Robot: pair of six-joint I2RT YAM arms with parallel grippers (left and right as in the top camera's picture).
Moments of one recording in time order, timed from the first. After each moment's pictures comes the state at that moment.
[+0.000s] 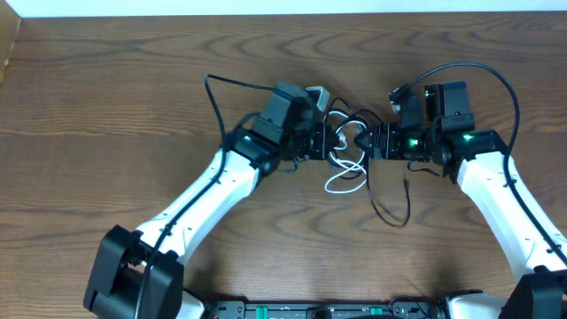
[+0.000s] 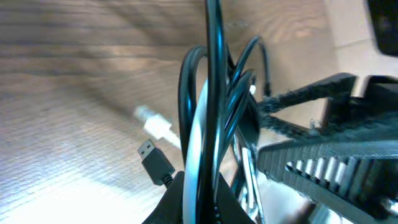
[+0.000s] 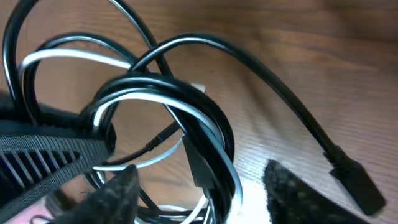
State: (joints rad) left arm -0.53 1.61 1.13 -0.33 0.50 -0.52; right arm 0.17 1.47 1.03 -0.57 -0.58 0.26
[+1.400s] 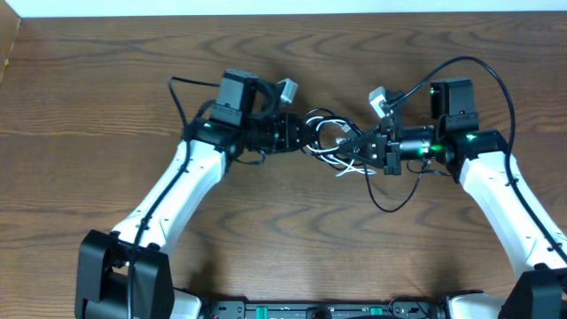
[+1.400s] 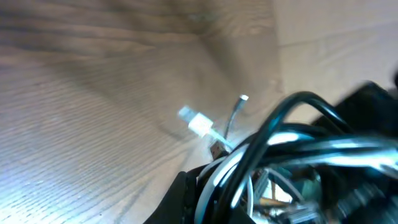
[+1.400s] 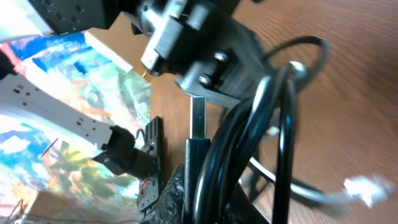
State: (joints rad) left arm -0.31 1.59 1.12 -0.42 0.84 -0.47; right arm 0.14 1.47 1.02 -0.50 -1.29 -0.21
